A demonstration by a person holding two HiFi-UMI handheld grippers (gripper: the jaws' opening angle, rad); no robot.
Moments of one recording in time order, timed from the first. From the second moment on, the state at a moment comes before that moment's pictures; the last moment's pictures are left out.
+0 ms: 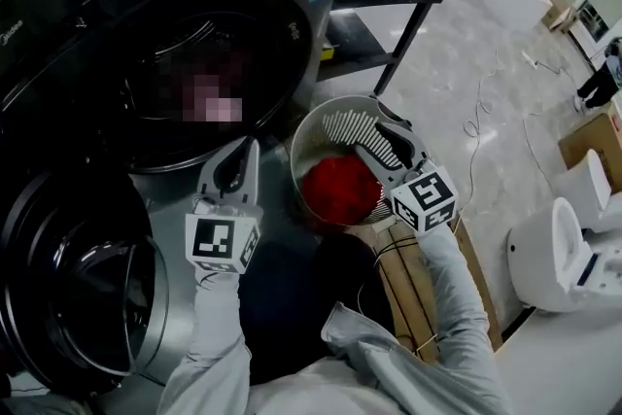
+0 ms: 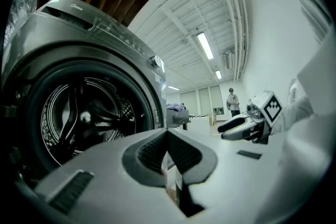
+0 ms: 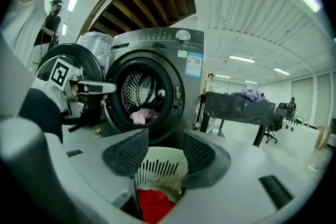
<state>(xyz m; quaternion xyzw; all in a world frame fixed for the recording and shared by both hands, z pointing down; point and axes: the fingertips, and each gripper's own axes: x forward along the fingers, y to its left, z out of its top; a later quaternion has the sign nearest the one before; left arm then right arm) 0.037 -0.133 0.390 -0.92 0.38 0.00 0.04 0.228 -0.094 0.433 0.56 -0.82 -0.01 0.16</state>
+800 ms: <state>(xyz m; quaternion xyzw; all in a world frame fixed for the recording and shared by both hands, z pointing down) 0.001 -0.155 0.483 -0.92 0.40 -0.05 0.00 0.215 -0.125 0.690 0.32 -0.80 0.17 0.48</state>
